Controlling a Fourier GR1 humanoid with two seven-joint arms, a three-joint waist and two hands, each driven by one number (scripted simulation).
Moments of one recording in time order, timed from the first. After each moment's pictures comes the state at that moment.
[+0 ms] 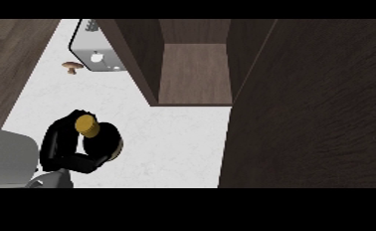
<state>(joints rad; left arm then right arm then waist) -0.08 0.13 0.23 -1.14 0.08 -0.28 -0.65 -0.07 -0.09 0.13 -2.49 -0.05 0.04 0.63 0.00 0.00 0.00</state>
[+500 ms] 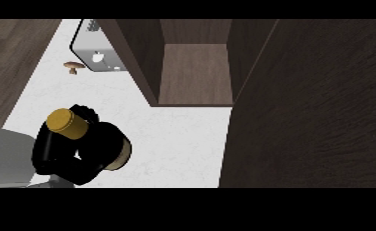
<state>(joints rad) 0.01 0.07 0.14 -1.53 0.20 -0.29 -0.36 -0.11 -0.08 0.13 -2.49 -0.04 0.02 0.67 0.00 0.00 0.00</state>
